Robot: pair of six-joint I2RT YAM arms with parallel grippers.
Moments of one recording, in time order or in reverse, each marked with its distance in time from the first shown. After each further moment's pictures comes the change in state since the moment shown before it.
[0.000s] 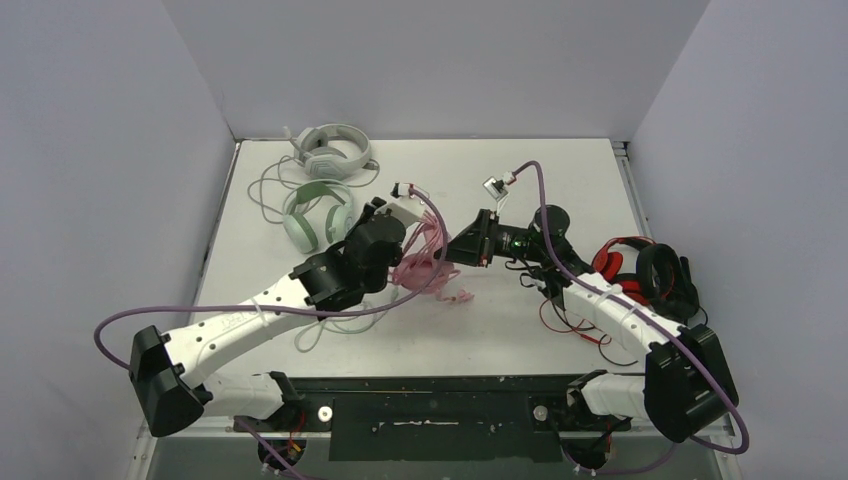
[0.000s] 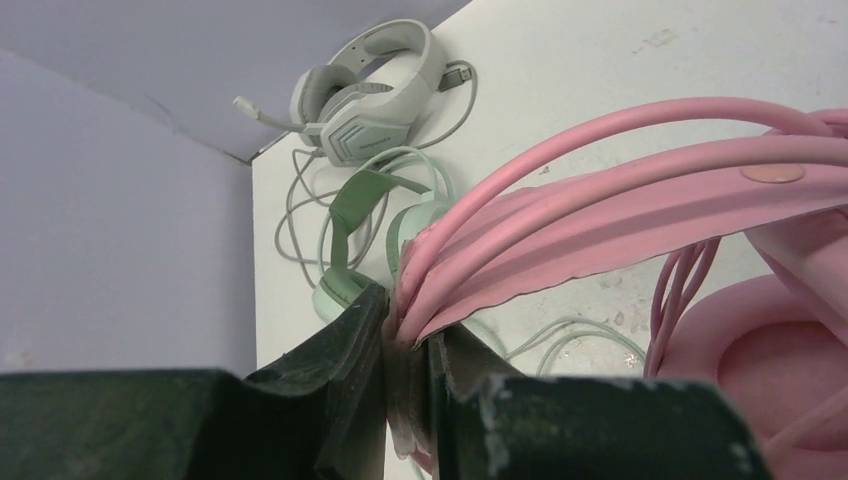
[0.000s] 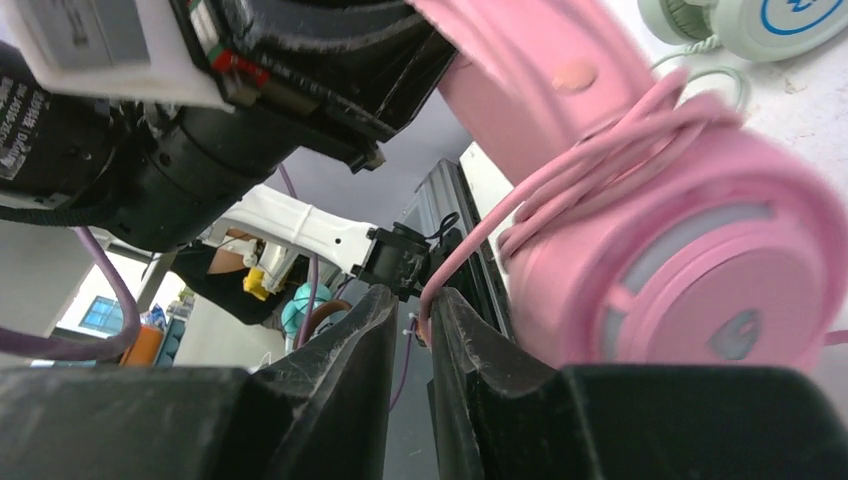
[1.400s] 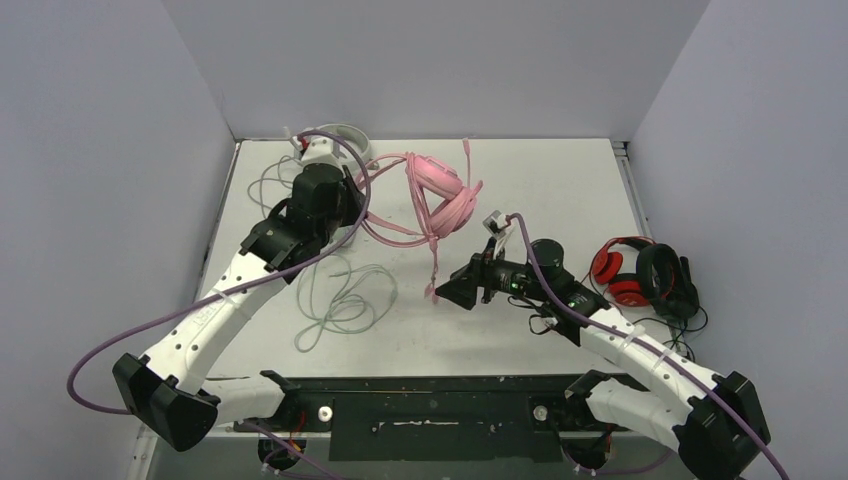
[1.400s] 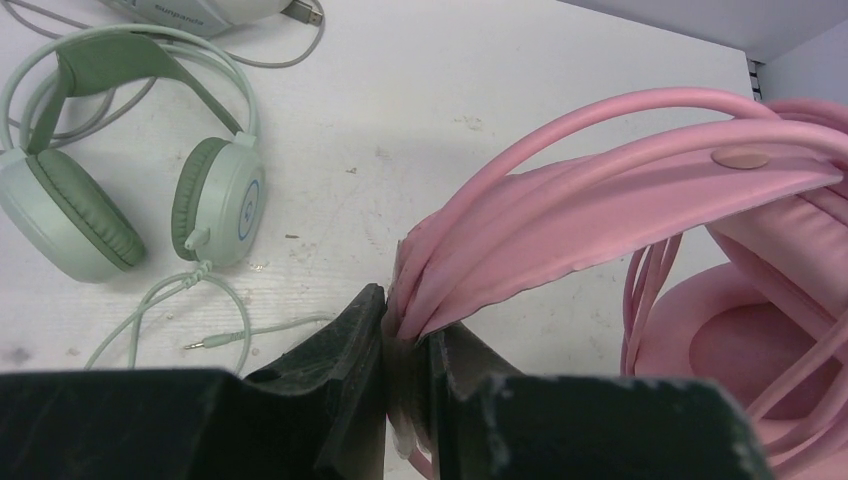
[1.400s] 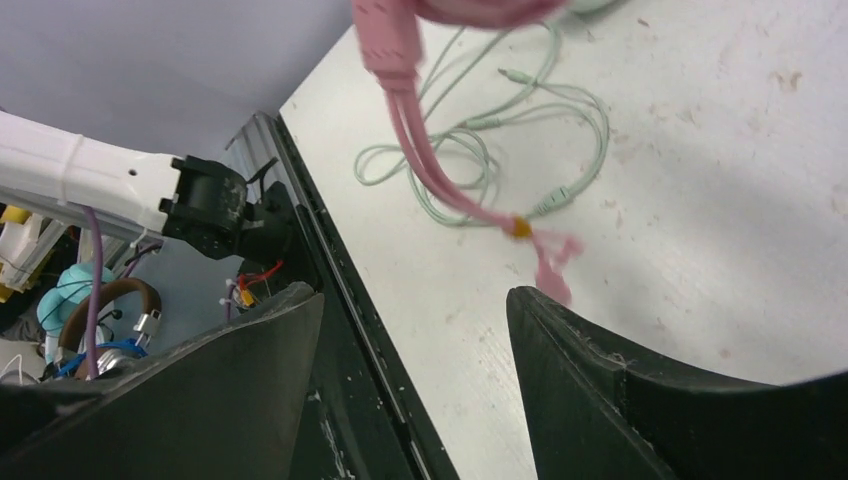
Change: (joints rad) left arm 0.370 -0.012 0.184 -0.234 0.498 -0.825; right arm 0.158 -0.264 -0.114 -0.386 0.359 -0.479
